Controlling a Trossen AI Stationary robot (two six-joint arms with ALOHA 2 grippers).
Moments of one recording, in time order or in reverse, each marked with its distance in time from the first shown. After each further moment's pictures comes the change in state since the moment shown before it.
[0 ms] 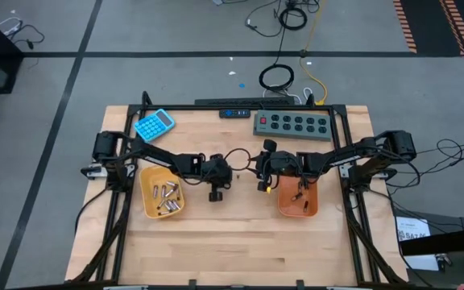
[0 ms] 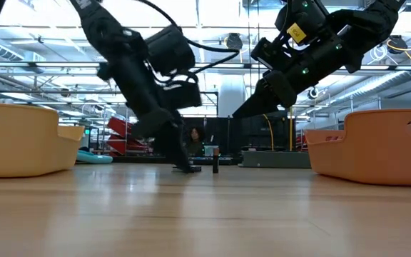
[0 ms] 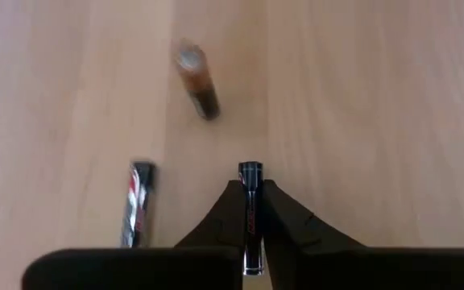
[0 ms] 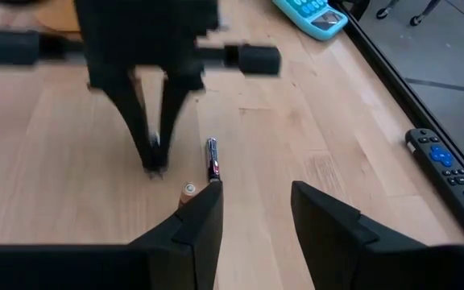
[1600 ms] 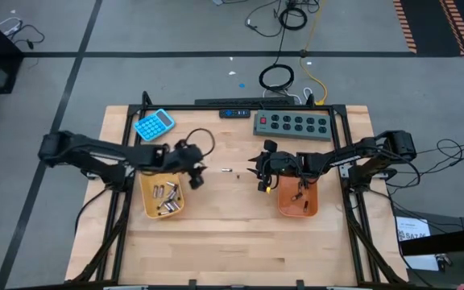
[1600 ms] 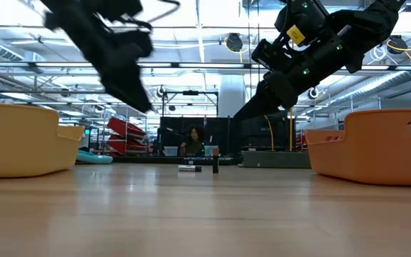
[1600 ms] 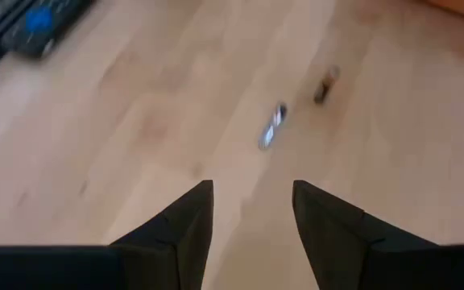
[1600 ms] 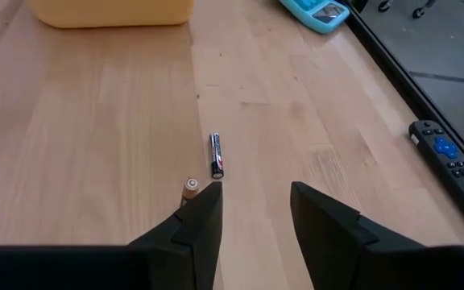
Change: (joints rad) left arm -0.021 -0.579 -0.169 -0.315 -0.267 -0.385; right arm 0.001 0.000 0.000 -0.018 -0.001 0.026
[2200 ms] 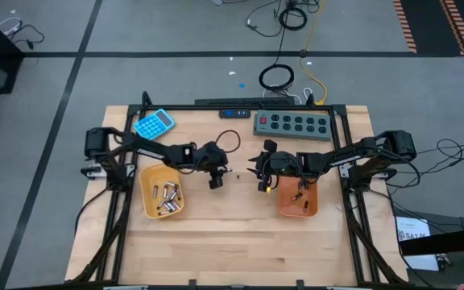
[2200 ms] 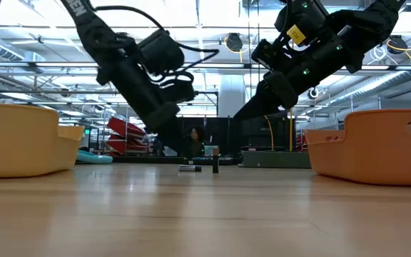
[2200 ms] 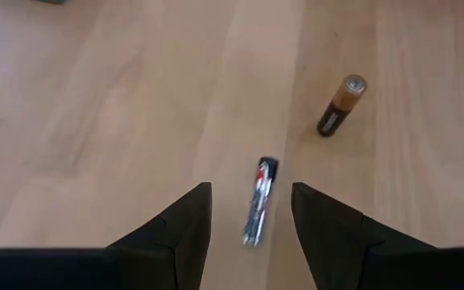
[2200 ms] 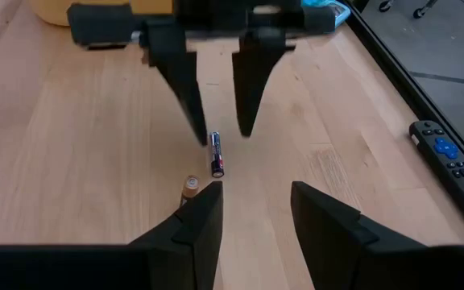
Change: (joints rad) left arm 0.140 0.477 0.073 0.440 0.232 0.328; right arm 0.000 0.000 0.000 -0.001 0.000 -0.009
